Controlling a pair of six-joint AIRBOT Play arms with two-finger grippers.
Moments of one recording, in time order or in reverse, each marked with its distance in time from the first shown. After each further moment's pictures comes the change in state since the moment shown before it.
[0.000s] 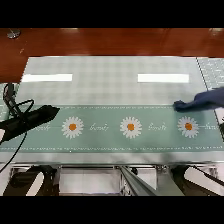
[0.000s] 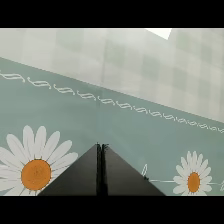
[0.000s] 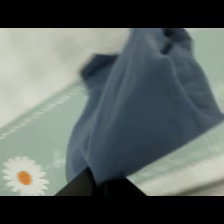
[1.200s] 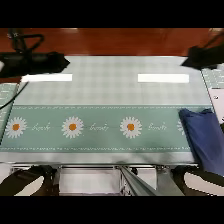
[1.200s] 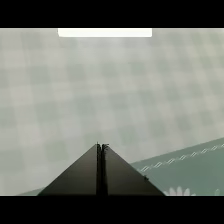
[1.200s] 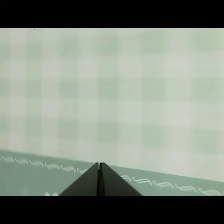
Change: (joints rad) left arm -0.276 -0.570 0.757 0.228 -0.068 0.016; right arm 0.597 -0.146 -0.108 0.109 -0.543 -0.169
